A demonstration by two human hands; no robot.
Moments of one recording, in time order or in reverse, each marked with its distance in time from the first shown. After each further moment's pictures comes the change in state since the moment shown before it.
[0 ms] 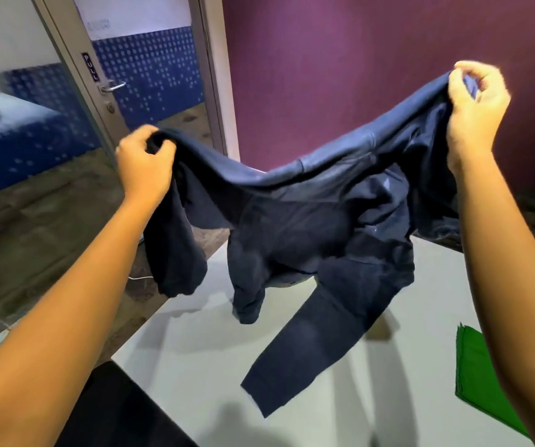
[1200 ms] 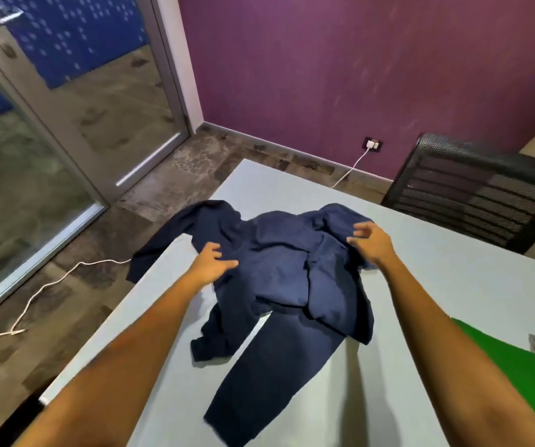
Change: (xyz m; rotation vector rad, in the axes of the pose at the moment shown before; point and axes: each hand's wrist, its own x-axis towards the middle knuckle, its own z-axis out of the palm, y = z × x) left_hand -0.145 -0.168 0.235 0.055 -0.950 -0.854; right_hand -0.139 0.307 -0.025 -0.667 -0.558 0.842
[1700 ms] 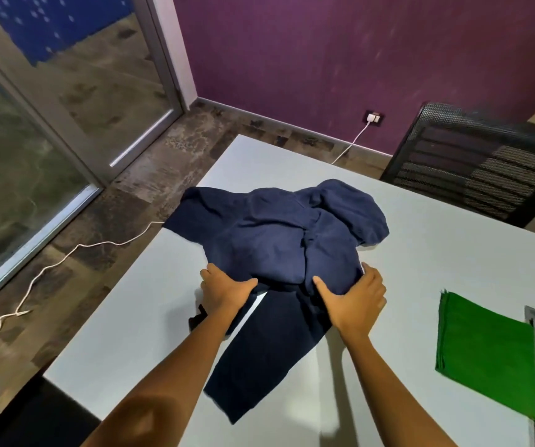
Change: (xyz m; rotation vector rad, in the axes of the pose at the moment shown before) left_hand -0.061 -0.042 0.087 0.252 0.378 -0.128; right_hand -0.158 0.065 0.074 -0.262 0.425 0.008
